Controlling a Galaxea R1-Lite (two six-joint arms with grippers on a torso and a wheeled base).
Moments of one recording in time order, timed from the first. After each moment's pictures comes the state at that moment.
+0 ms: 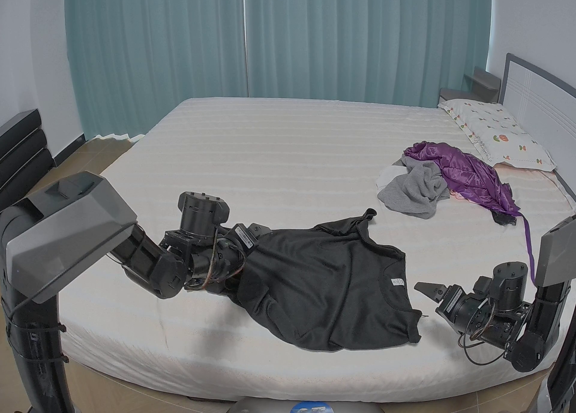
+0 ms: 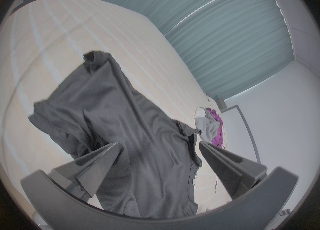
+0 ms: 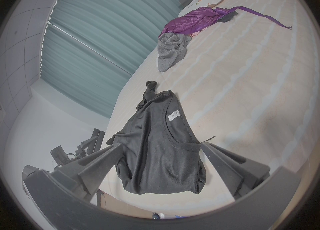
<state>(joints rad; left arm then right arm) -0.42 2.22 -1.04 -0.63 -0.06 -1.00 0.30 2.09 -0.05 -1.55 0.06 0.92</state>
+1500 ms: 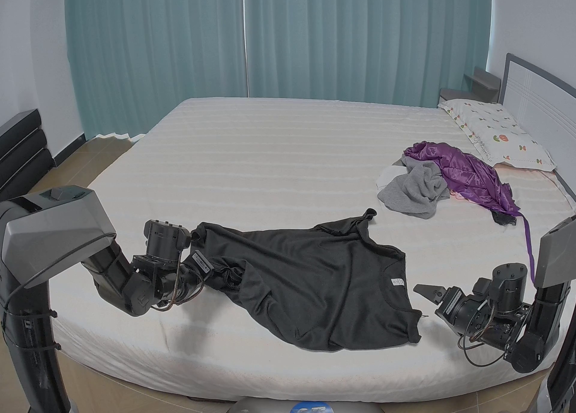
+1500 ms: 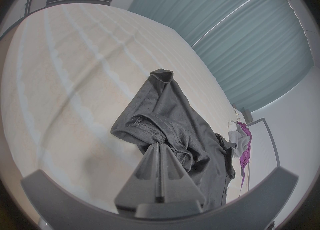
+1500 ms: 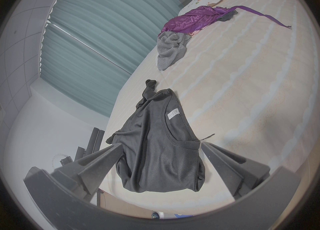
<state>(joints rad) -0.29 2.22 -0.80 -0.72 0.06 -0.98 0.31 2.10 -0.04 -1.55 0.06 0.92</state>
